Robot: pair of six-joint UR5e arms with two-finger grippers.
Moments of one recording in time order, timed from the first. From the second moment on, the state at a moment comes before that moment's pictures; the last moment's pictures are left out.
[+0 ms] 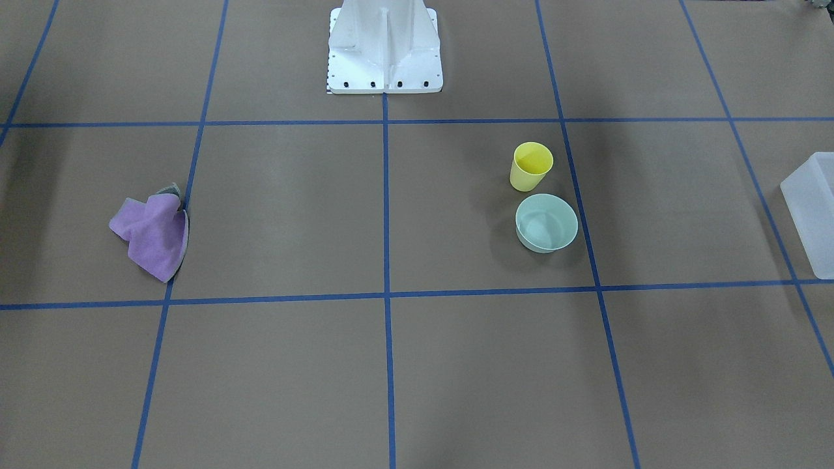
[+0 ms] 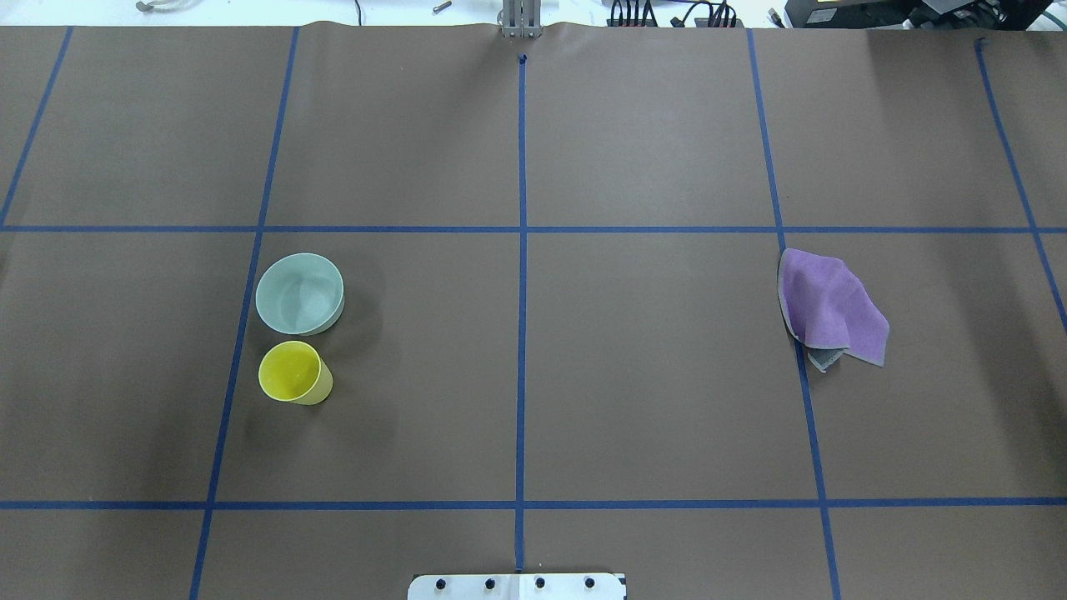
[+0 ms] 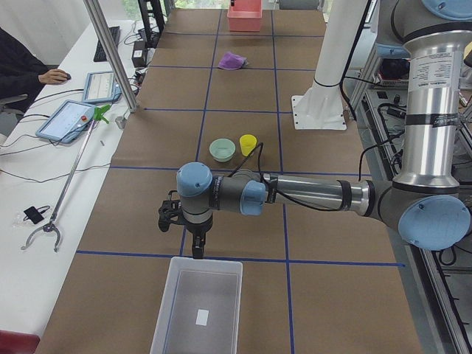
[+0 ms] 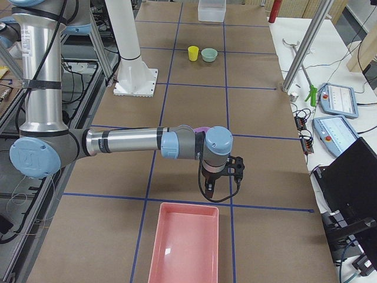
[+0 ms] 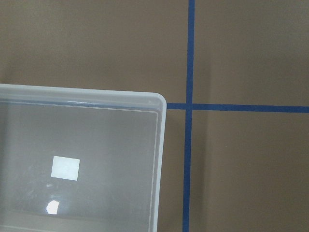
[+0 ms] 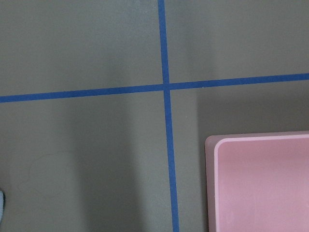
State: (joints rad) left arm -1.53 -1.54 -1.67 -1.62 -2.29 -0.14; right arm 1.56 -1.61 1.71 -1.66 2.36 0.10
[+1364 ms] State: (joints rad) left arm -1.52 -1.56 -1.74 -1.63 -2.29 -0.15; right arm 1.56 -1.61 1.72 -1.66 2.35 0.09
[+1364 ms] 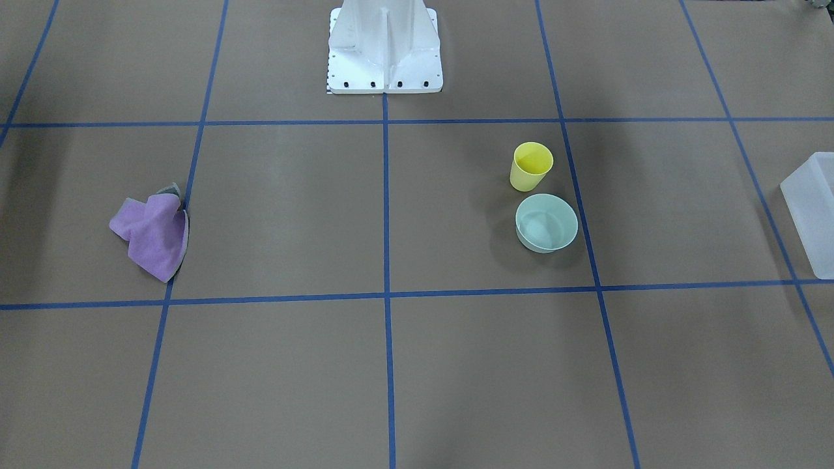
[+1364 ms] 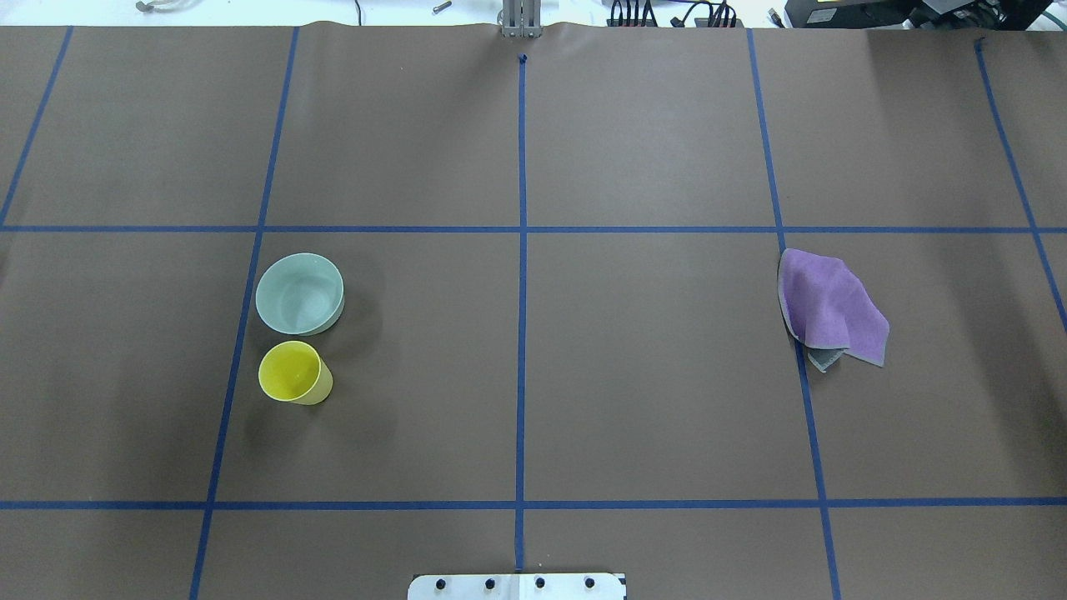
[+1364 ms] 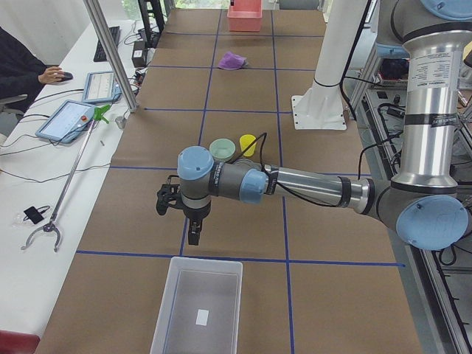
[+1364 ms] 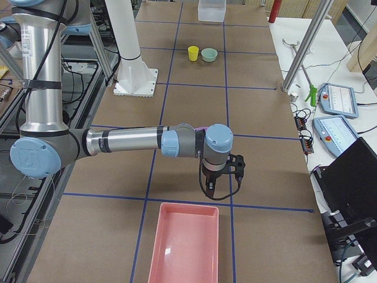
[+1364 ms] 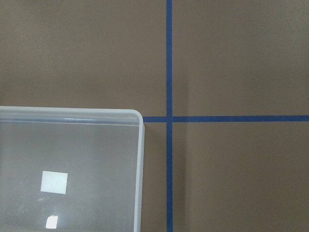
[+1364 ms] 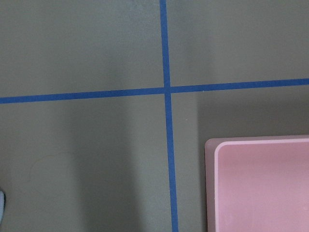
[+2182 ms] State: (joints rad) left arm -1.31 -1.66 -1.85 -1.65 -2.32 -0.62; right arm 1.56 -1.61 1.73 -1.66 2.35 0.10
